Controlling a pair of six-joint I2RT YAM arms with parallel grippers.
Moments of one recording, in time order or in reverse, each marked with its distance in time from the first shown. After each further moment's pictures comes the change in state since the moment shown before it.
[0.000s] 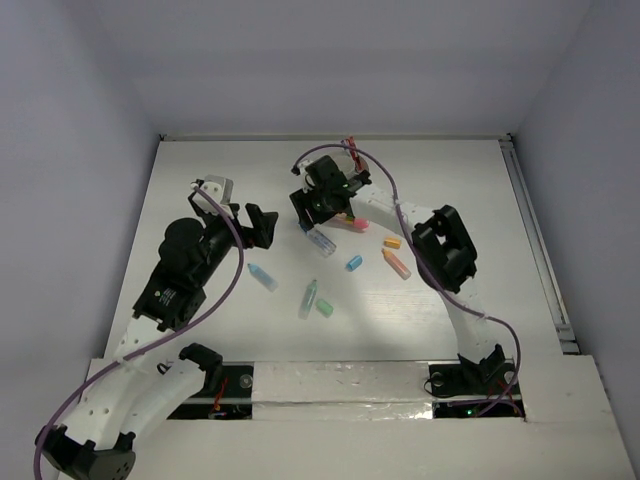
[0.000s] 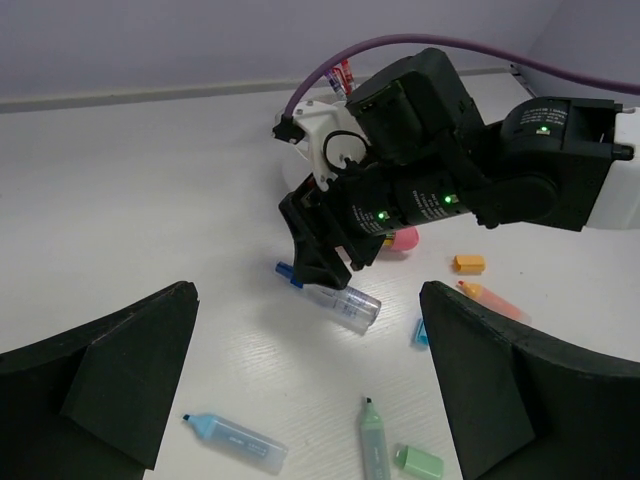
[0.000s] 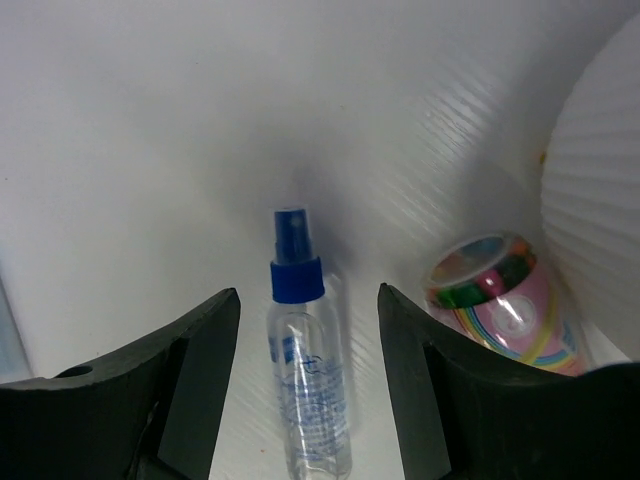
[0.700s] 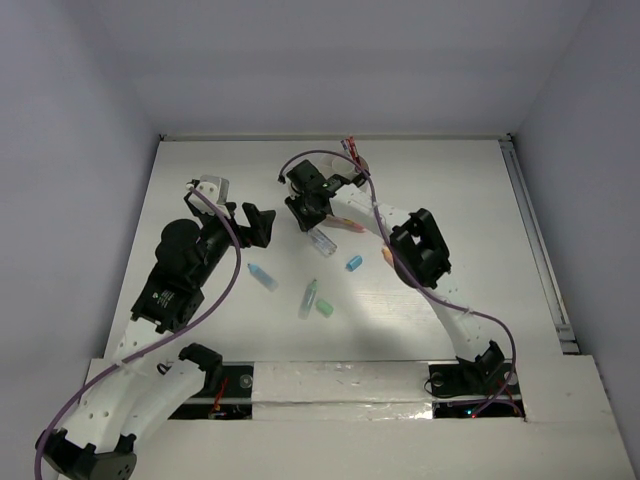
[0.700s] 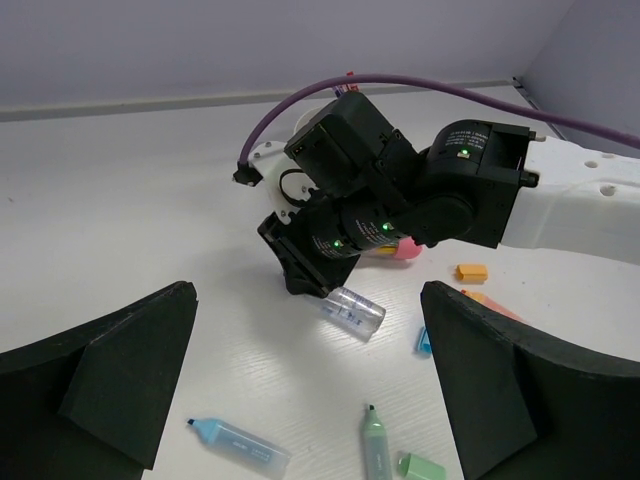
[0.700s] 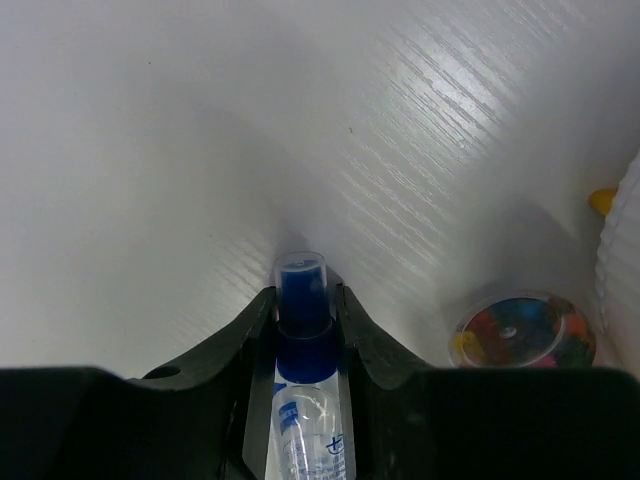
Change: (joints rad) left arm 0.015 -0.013 0.000 0.007 -0.002 -0.001; right arm 0.051 0.239 0.339 -0.246 0.132 -0.049
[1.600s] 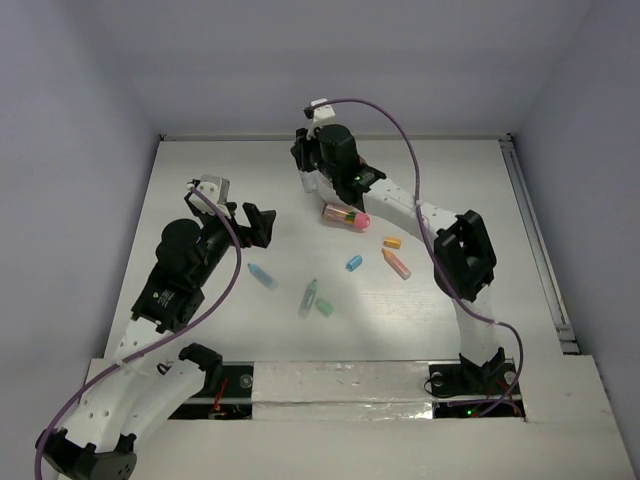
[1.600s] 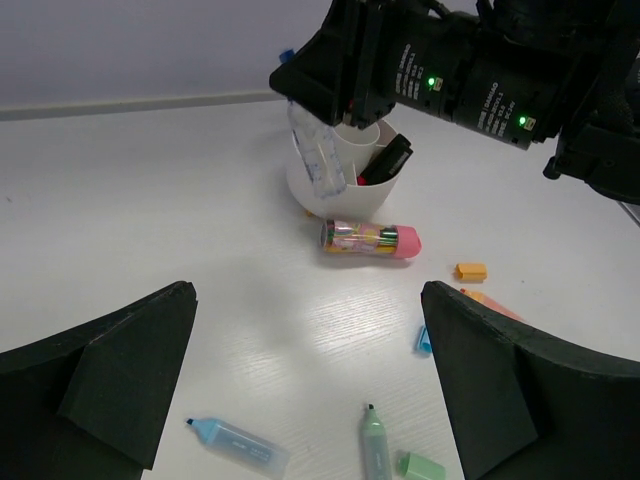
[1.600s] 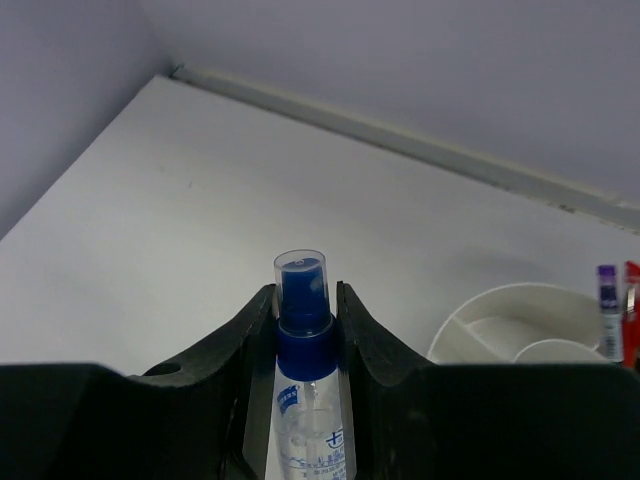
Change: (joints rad) left arm 0.000 0.002 0.000 0.000 0.001 0.000; right arm -0.037 -0.373 -0.335 0.789 0.140 0.114
